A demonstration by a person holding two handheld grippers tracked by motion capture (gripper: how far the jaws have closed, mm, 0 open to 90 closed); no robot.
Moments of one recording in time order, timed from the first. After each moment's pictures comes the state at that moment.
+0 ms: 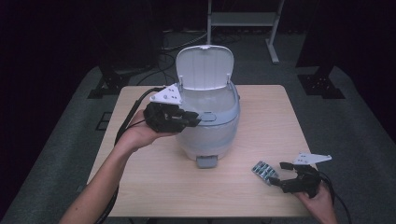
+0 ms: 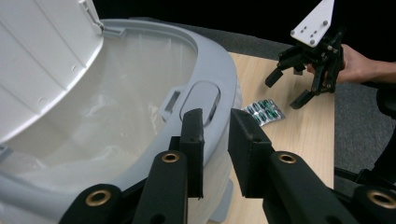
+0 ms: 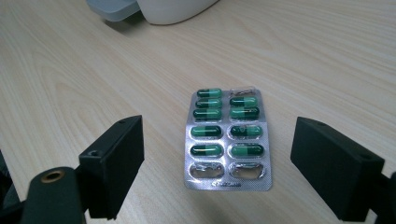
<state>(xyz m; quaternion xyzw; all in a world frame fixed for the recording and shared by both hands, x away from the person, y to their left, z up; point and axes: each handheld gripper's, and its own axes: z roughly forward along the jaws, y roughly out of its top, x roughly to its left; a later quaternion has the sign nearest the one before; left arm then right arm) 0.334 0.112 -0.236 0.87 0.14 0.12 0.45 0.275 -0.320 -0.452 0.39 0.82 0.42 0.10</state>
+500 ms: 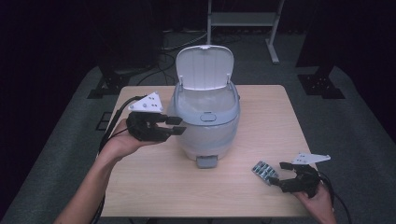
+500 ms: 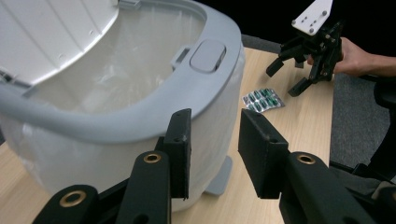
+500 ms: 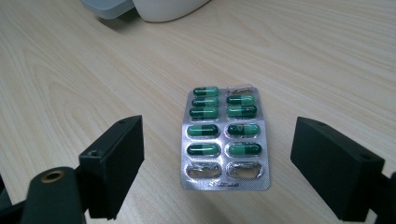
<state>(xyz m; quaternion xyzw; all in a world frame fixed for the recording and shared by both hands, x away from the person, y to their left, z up) 0.321 0.152 -0.250 0.86 0.16 0.12 0.46 0.276 -0.318 -0.453 0.39 0.82 0.41 0.10</state>
